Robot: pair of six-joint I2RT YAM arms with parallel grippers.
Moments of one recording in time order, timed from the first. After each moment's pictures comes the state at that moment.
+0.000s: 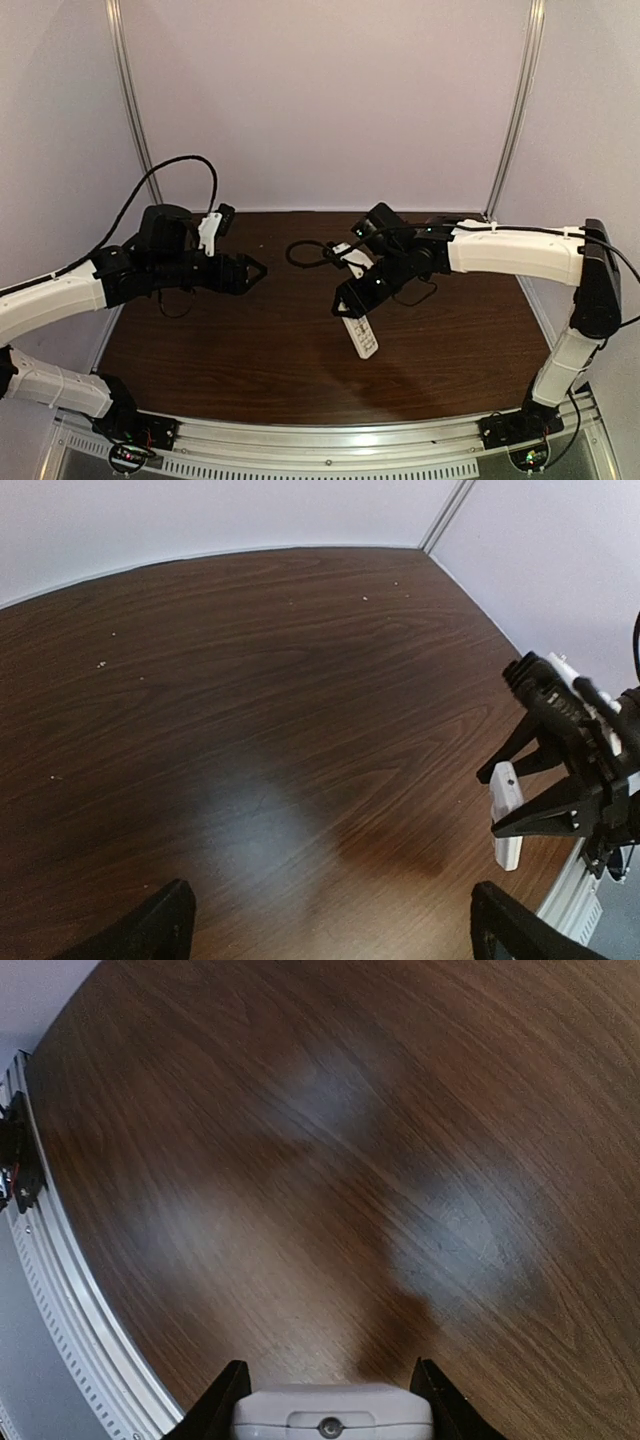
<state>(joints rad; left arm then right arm) -0.72 1.12 0.85 -0.25 0.11 -0.36 0.90 1.69 1.36 -0.62 -0.19 0.21</state>
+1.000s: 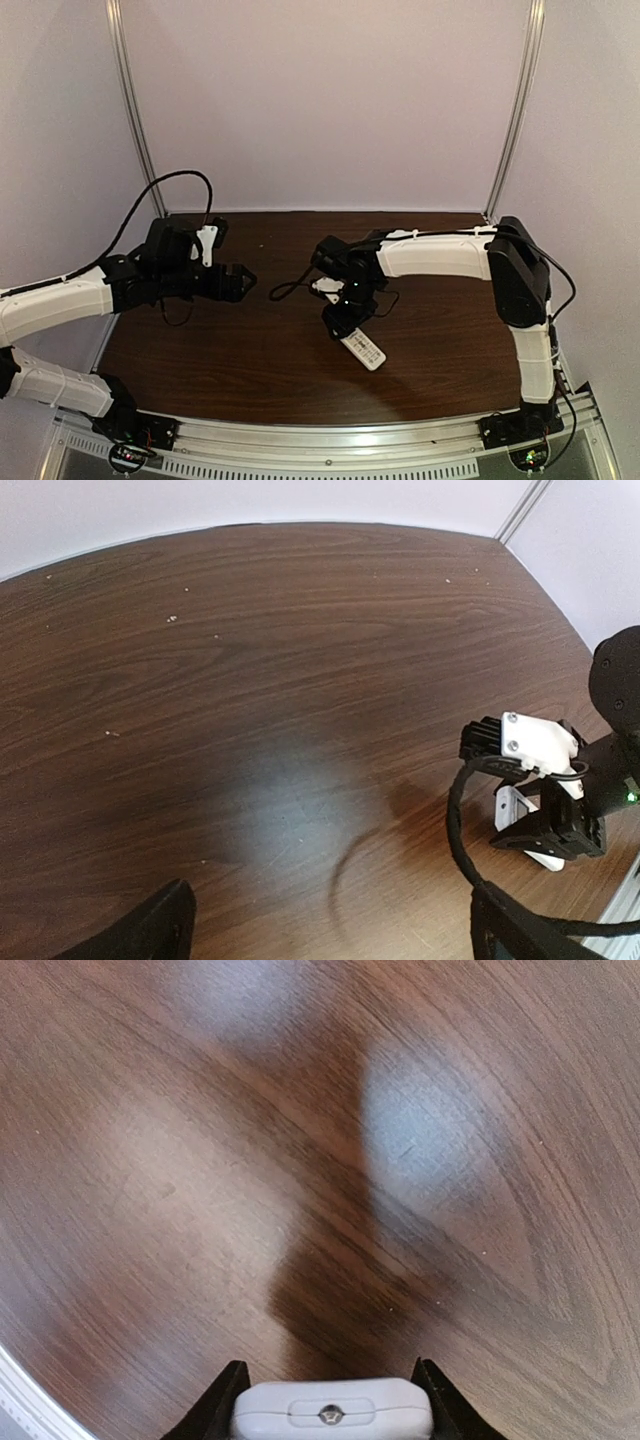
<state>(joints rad) -0.68 1.14 0.77 -0.25 -0.03 -0.36 0.92 2.12 1.66 -0.89 -0.07 0.18</state>
